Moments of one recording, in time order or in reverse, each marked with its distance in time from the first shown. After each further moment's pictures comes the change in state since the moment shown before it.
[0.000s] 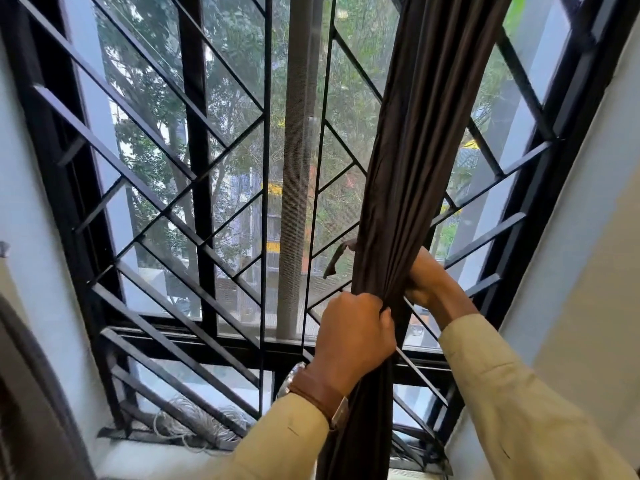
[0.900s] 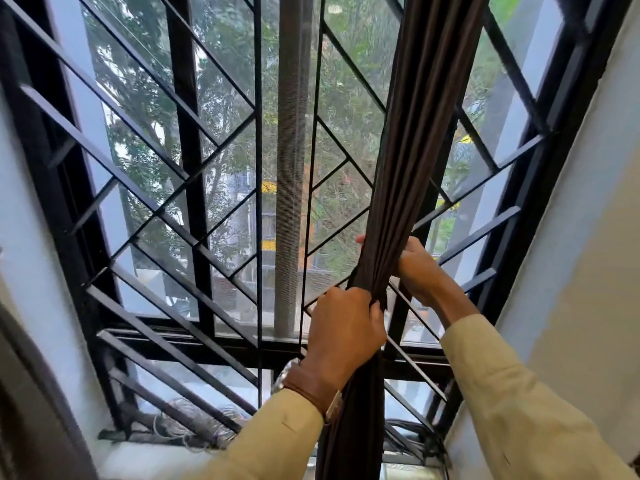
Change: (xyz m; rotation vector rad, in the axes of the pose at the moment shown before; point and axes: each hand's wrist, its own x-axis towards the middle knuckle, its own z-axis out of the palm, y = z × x) left_hand 0.003 -0.002 0.001 0.021 -0.016 -0.059; right_hand 0.005 0.010 -0.018 -0.368 0.117 -0.073
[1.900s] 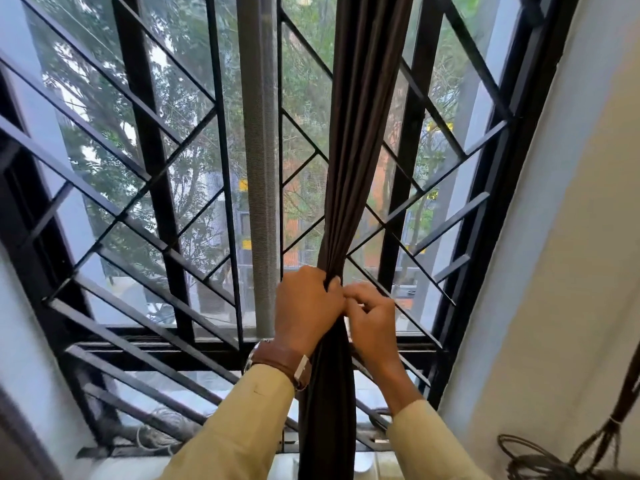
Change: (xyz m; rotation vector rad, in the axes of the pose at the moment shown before) left_hand 0.027 -0.016 0.011 -0.069 -0.015 -0.252; right_hand -0.070 0.056 0.065 0.013 0.460 -0.182
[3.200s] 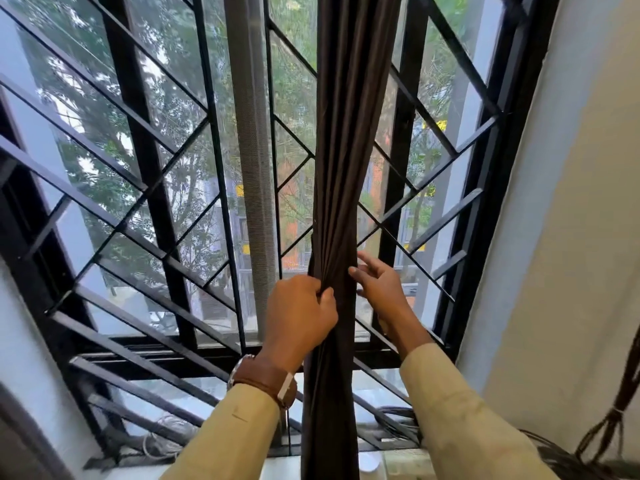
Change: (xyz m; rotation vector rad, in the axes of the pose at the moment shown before) left_hand -0.007 -0.012 -0.010 0.089 -0.006 0.140; right_hand 0.058 0.000 -0.019 0.131 -0.072 0.386
